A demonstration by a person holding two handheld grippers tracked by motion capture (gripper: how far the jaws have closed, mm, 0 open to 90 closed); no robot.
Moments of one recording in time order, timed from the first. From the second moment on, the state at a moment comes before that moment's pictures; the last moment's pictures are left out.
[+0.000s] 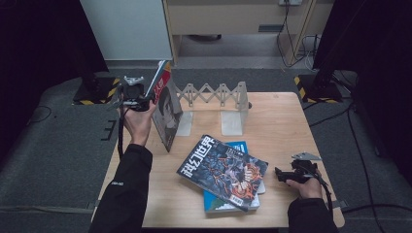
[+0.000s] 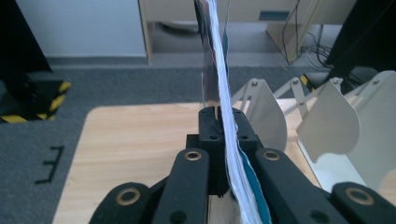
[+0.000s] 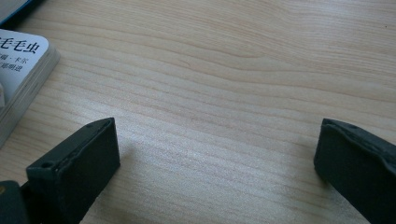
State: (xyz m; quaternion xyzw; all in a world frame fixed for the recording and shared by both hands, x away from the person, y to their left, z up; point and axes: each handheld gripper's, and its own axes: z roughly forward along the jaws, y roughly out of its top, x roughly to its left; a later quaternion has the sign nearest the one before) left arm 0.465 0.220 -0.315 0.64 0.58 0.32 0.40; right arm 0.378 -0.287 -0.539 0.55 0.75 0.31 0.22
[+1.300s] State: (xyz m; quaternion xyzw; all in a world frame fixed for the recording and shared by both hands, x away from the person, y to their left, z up) left arm 0.415 0.237 -0.344 0.64 0.50 0.34 0.48; right arm 0.378 -0.287 -0.540 0.54 0.75 0.31 0.22
